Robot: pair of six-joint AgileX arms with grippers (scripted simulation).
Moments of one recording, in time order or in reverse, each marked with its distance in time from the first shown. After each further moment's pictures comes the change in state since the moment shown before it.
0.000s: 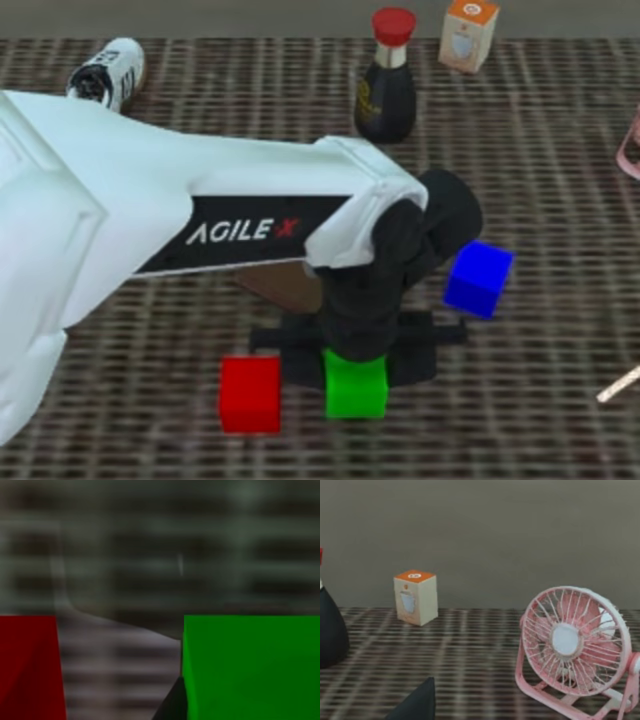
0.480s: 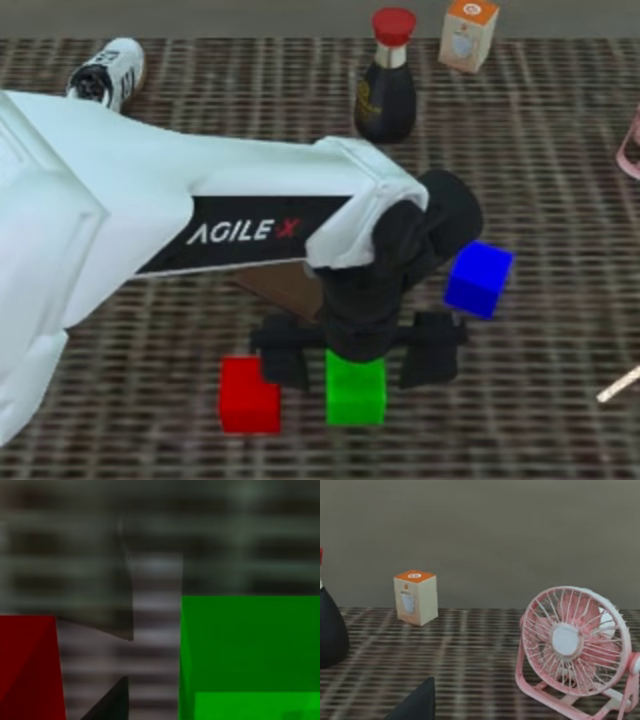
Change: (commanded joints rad) left arm 0.000 0.000 0.000 0.000 0.000 0.000; right arm 0.000 0.000 0.000 0.000 0.000 0.000
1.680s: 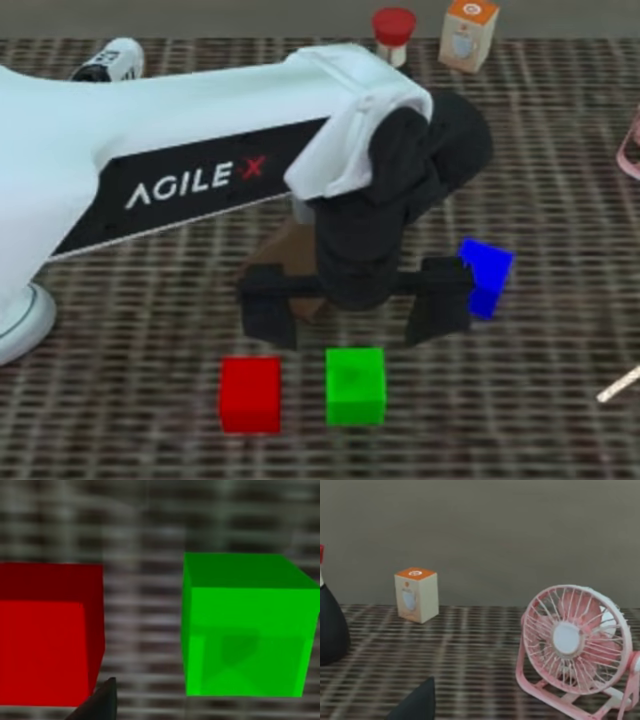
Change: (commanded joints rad) left arm 0.020 -0.081 0.165 -0.242 -0.001 -0.001; right arm 0.004 0.010 0.010 -0.007 -0.001 -0.004
